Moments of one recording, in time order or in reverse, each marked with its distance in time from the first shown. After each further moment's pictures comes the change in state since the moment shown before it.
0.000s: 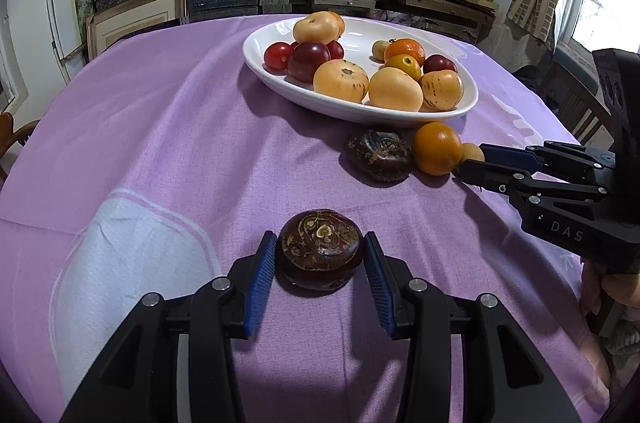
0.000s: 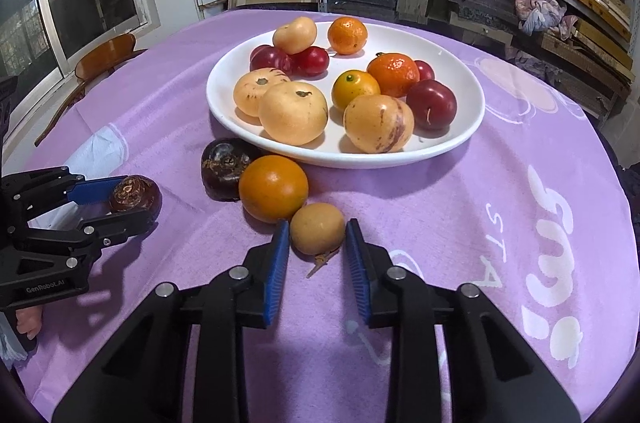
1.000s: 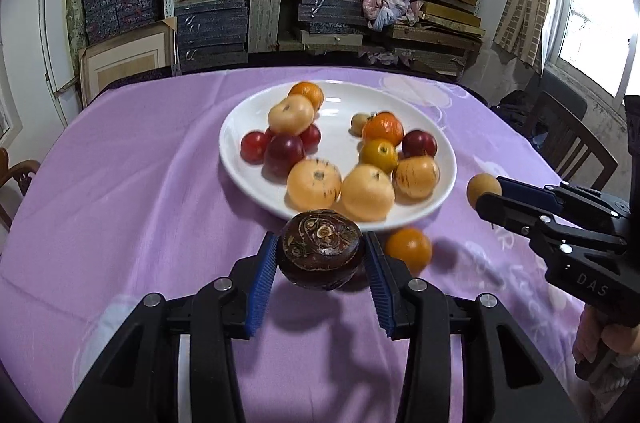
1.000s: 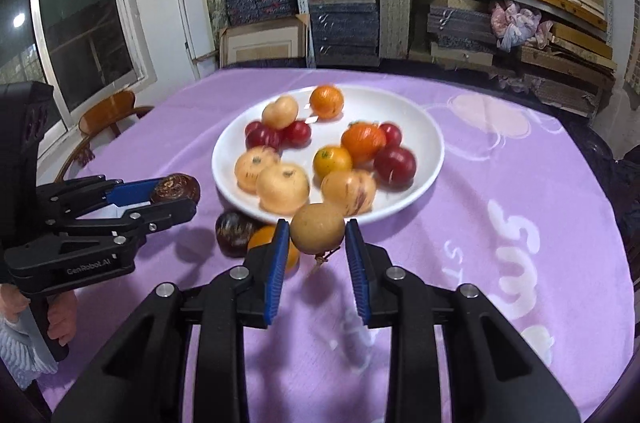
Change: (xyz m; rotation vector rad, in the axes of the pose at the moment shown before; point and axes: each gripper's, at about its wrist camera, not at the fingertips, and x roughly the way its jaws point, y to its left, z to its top) left arm -0.013 -0.024 0.075 0.028 -0.121 -0.025; right arm -0.058 -0.021 0.023 0.100 -0.182 0.004
